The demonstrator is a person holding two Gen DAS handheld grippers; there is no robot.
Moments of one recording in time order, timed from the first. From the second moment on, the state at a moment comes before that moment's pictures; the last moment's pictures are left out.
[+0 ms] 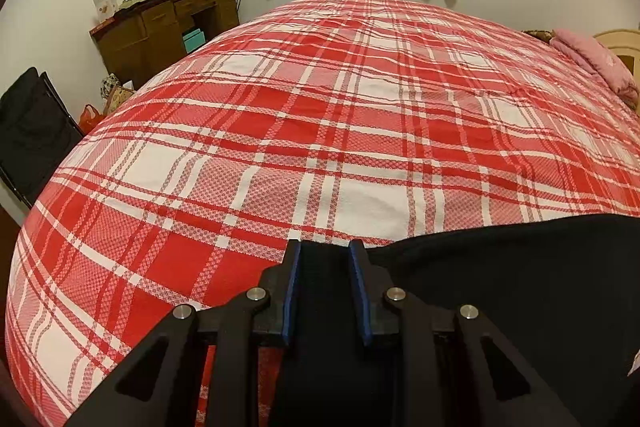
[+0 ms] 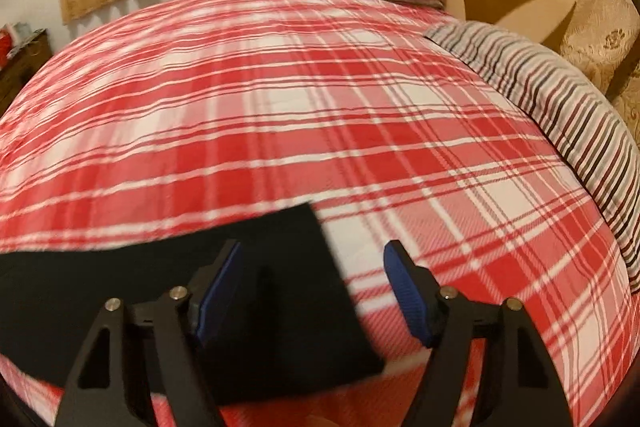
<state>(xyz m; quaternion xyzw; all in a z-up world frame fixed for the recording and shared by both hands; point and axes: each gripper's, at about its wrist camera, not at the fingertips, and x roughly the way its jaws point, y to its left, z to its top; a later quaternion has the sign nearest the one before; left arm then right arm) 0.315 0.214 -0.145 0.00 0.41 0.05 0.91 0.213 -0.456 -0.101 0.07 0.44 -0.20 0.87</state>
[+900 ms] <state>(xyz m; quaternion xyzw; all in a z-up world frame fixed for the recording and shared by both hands) 0.304 0.223 -0.123 -0.03 0.37 0.02 0.93 0.214 -0.437 -0.072 0.04 0.36 -0.08 0.93</state>
